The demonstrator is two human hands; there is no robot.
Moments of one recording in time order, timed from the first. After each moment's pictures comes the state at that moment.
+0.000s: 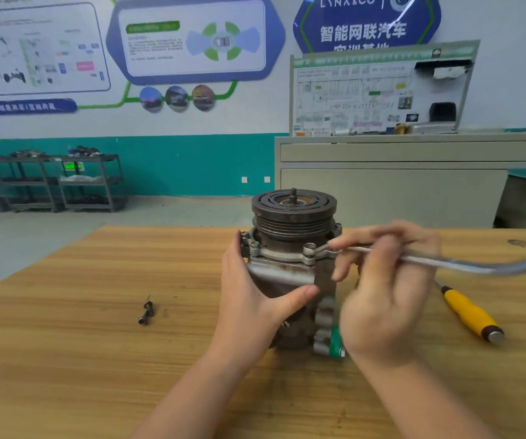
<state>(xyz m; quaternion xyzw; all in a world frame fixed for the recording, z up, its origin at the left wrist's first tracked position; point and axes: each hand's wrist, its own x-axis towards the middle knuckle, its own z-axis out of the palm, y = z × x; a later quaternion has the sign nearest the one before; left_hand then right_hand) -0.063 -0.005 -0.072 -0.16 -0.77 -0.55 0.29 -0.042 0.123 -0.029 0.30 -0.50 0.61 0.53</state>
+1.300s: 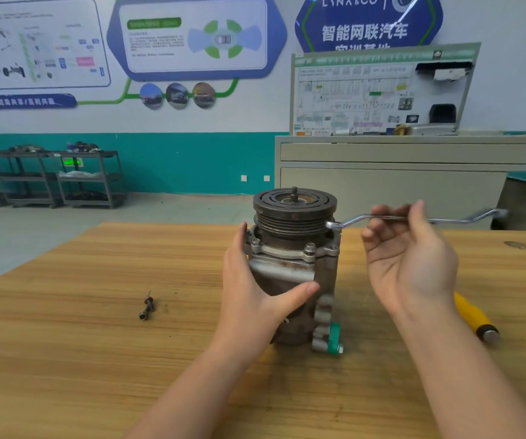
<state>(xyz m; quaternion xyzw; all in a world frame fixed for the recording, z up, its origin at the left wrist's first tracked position) -0.060 -0.004 -0.071 -0.16 -0.76 -0.56 0.28 -0.065 0.166 -0.005 0.14 -0.30 0.92 0.22</state>
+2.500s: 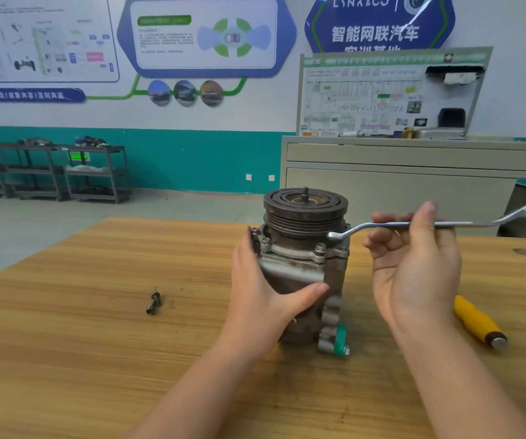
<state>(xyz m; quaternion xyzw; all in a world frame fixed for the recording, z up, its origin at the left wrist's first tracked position) -0.057 -0.003 -0.068 -0.15 -0.77 -0.56 0.26 -0.058 0.150 -0.008 0.14 -0.36 0.87 0.32</state>
